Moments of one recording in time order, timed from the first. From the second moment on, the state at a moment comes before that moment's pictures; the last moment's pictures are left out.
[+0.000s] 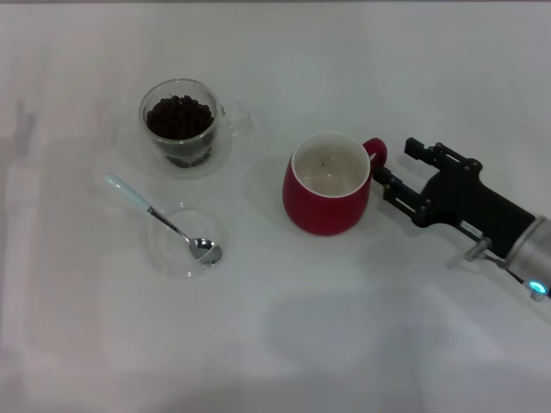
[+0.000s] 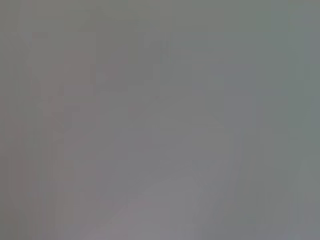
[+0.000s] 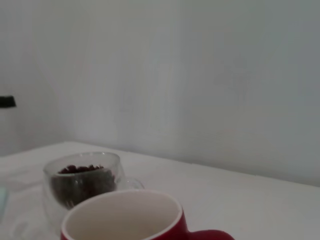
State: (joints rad) left arm -0.44 -2.08 2.74 0.15 -1.52 1.20 -0.28; right arm 0.29 2.00 -2.68 -0.21 0.60 -1.20 0.39
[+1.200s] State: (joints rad) left arm -0.31 -2.06 2.75 -0.15 -1.02 1.32 -1.37; right arm 0.21 2.01 -2.38 0.01 0.60 -1.53 0.54
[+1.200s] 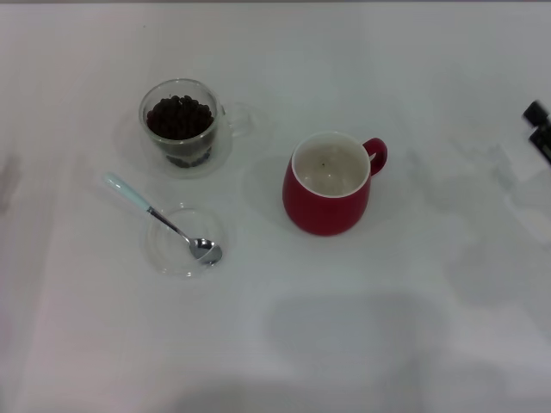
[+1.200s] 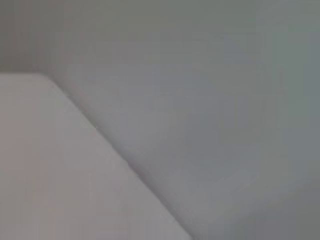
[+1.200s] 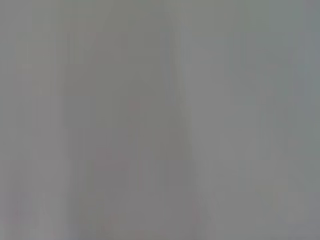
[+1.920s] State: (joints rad) left arm -0.31 -2.03 2.75 -0.17 -0.82 1.38 -1.49; right arm 0.27 2.01 -2.32 0.00 0.61 -1.51 0.54
